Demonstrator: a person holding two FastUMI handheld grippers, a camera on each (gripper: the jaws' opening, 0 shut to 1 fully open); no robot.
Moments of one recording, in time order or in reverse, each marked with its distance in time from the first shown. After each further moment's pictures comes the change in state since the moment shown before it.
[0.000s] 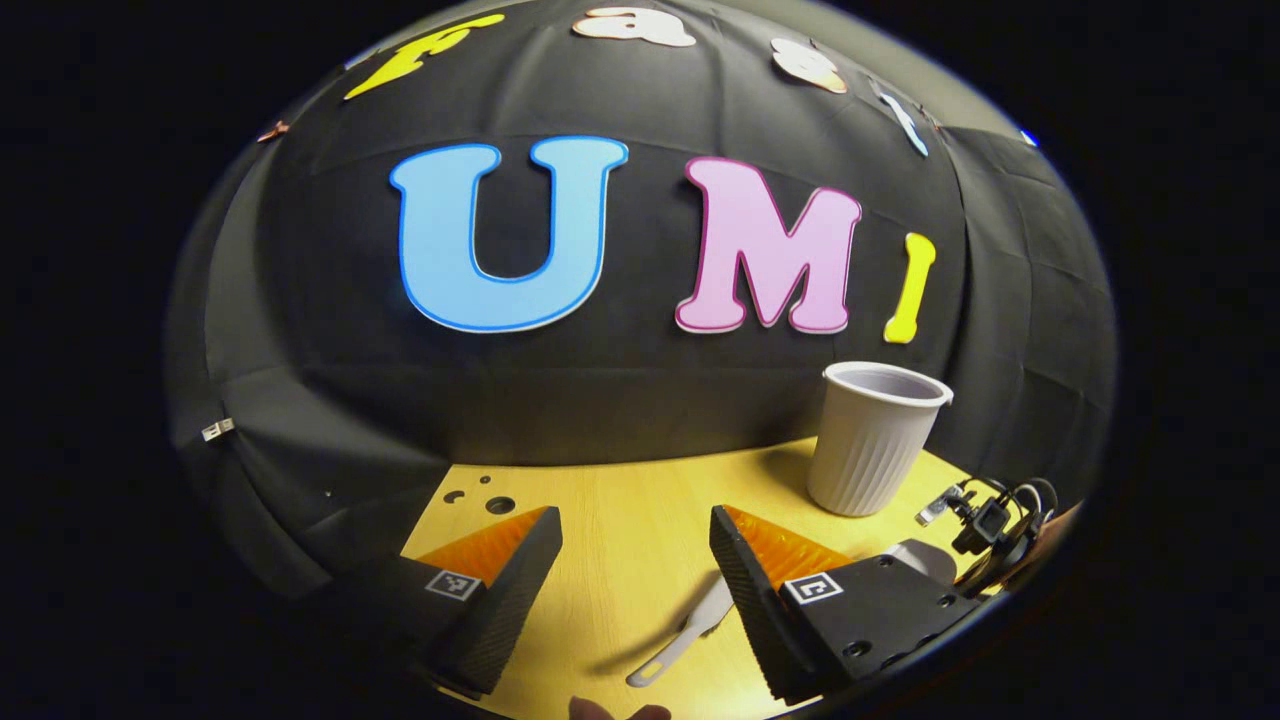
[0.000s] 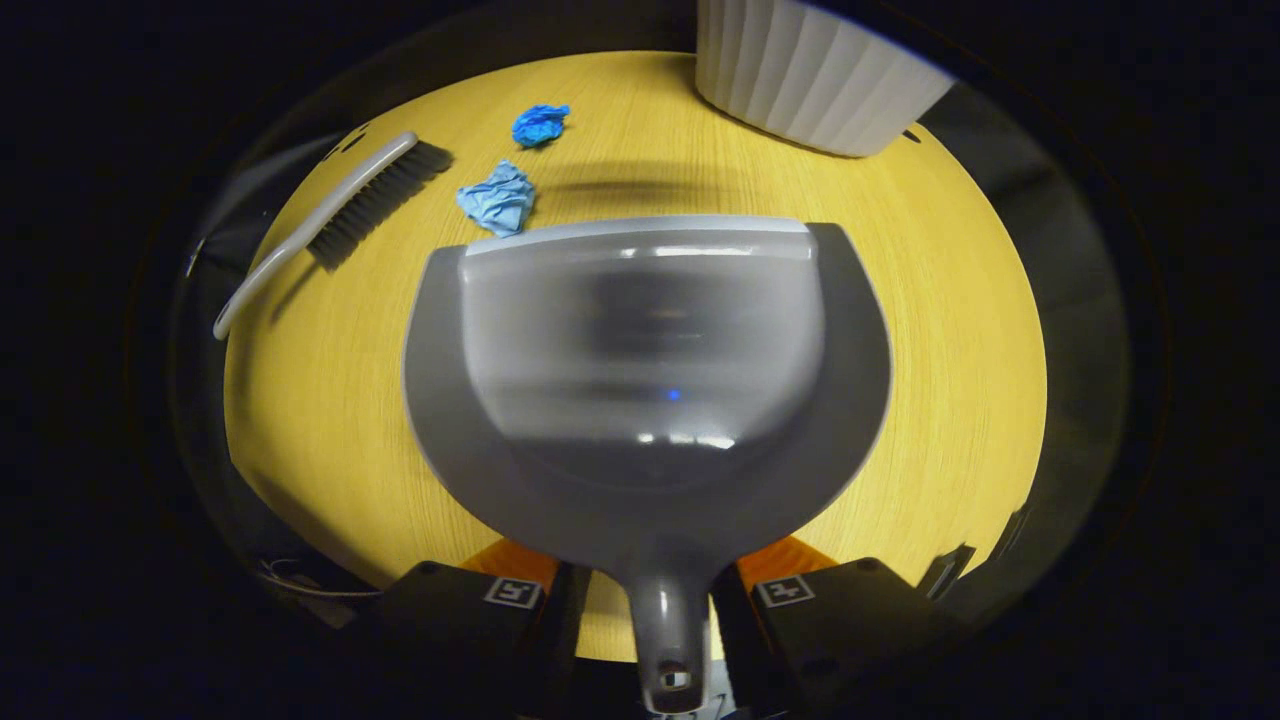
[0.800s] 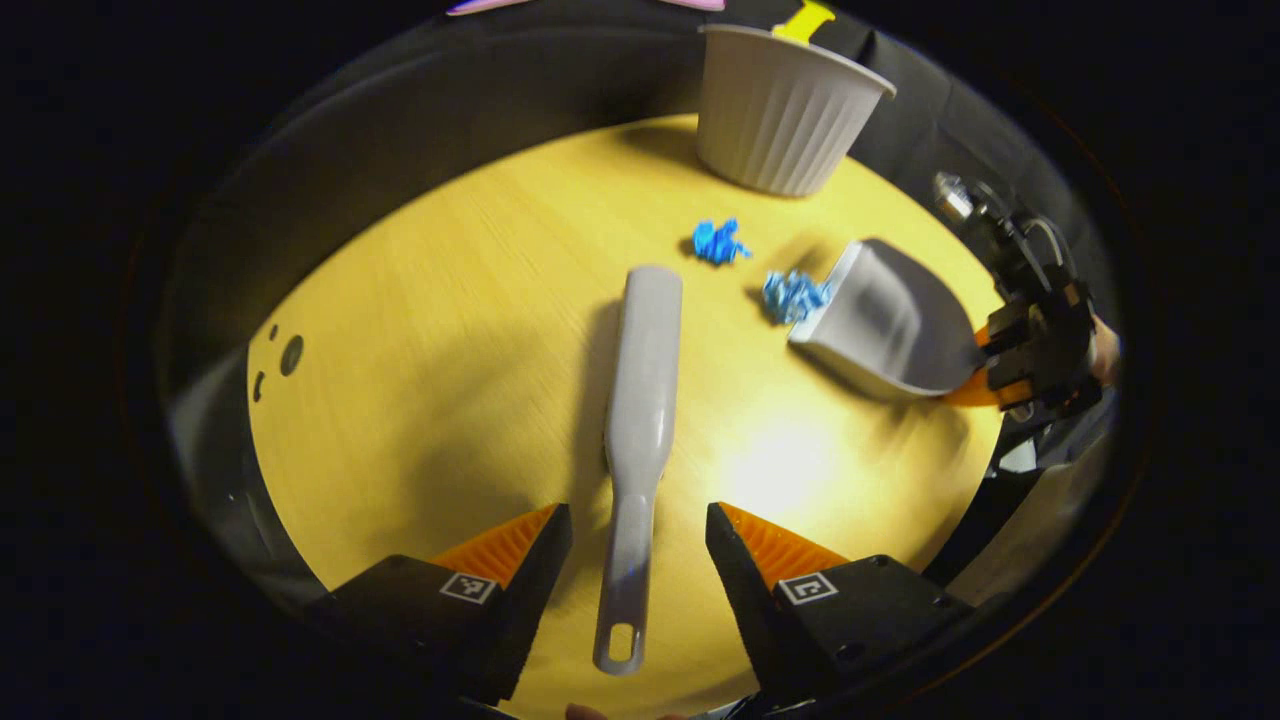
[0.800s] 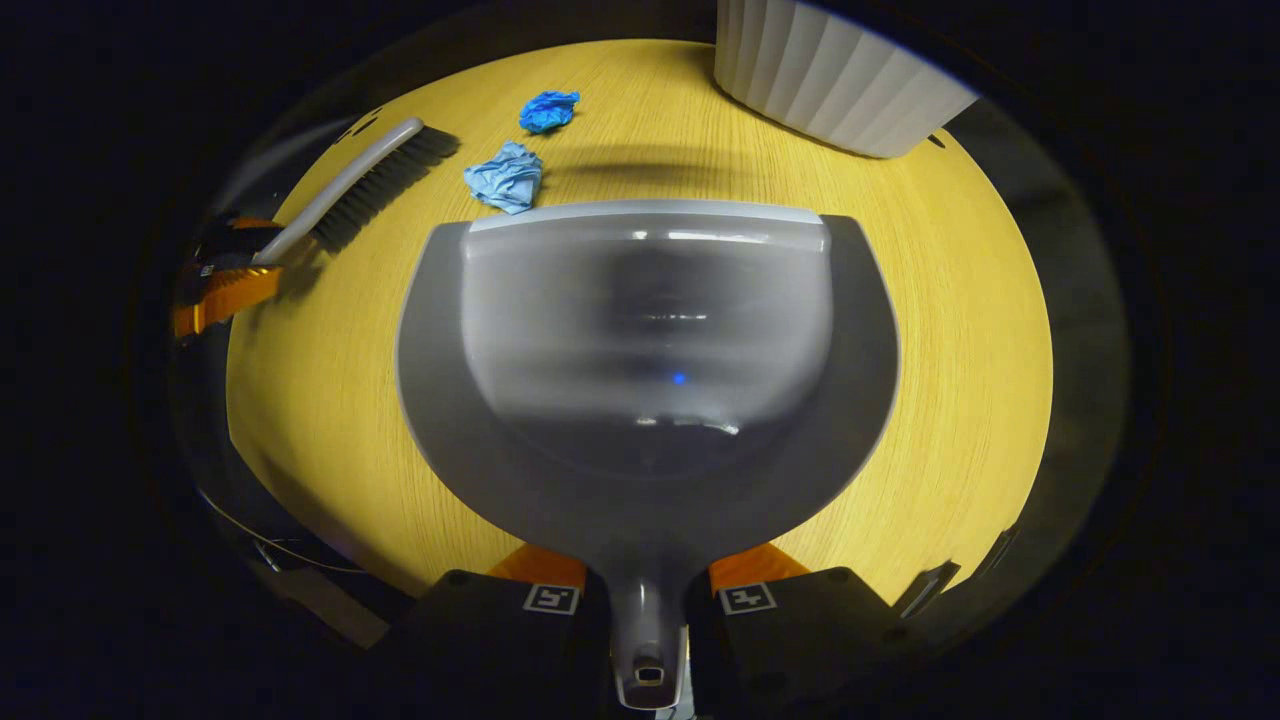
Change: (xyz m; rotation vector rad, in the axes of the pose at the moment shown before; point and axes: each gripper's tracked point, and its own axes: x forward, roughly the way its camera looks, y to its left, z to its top) left arm 0.059 -0.044 -0.238 0.311 0.990 -0.368; right arm -0.001 0.001 -0.006 -0.031 0.074 0.034
